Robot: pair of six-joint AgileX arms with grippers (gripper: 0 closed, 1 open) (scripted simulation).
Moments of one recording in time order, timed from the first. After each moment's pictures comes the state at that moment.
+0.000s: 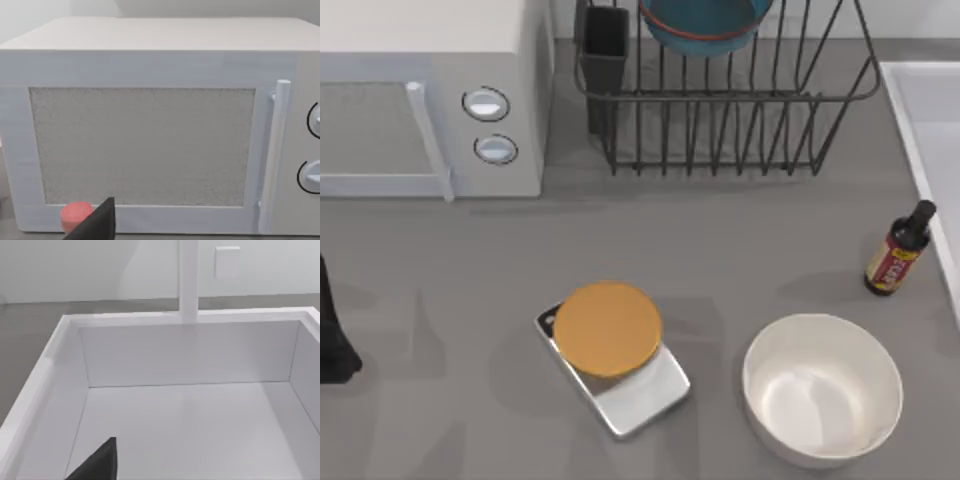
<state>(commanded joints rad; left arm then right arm) 0.00 0.00 0.00 0.00 0.00 0.00 -0.47 2.05 0.38 1.53 -0.43 -0.02</state>
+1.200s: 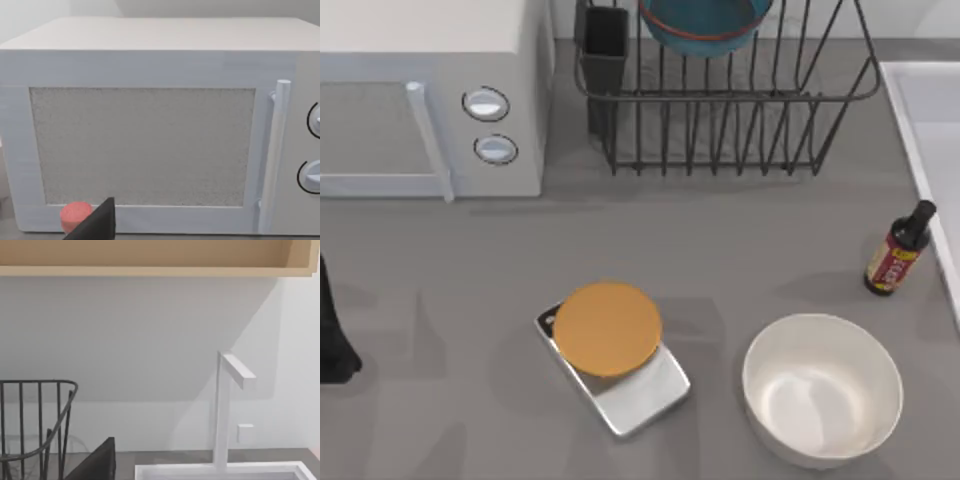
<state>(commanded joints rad) 0.00 0.00 0.00 0.00 0.00 0.00 -0.12 0.20 0.13 0.21 -0.05 0.01</state>
